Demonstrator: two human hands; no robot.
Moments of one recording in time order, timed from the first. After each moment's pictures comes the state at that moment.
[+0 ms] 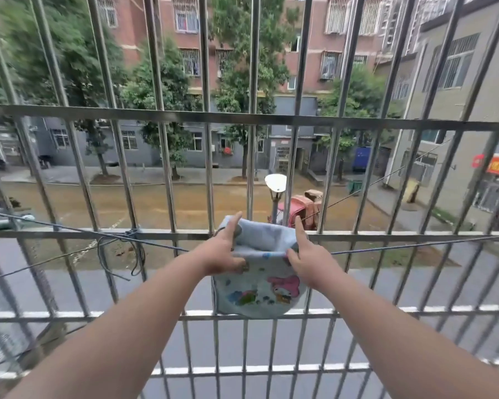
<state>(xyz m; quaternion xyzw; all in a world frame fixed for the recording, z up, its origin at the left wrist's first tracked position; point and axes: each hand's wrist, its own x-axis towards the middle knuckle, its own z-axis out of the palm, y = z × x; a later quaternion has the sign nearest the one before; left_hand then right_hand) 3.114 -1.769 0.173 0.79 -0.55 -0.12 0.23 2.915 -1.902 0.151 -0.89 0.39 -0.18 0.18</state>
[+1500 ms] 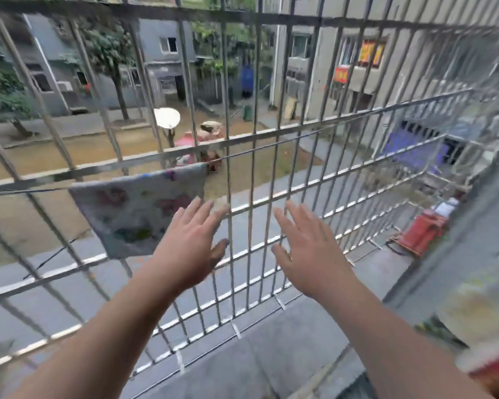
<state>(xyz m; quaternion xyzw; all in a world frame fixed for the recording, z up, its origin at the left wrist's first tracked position) 2.888 -1.697 0.102 0.66 -0.74 0.04 0.12 2.647 -1.720 0.101 -0.84 0.54 -0.10 0.00</state>
